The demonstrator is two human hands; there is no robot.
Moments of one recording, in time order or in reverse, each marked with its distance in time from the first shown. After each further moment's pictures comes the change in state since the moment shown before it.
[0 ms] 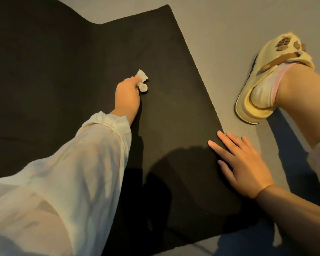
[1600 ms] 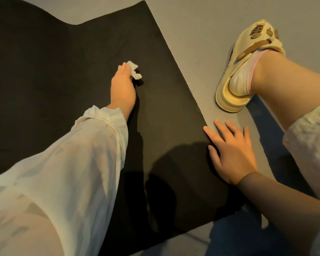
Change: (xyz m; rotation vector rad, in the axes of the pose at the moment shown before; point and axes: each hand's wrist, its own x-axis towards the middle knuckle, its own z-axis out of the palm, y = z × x) left_hand -0.018 0.043 0.005 0.000 -0.030 0.200; right_hand -0.007 -0.006 0.001 -0.005 0.038 0.272
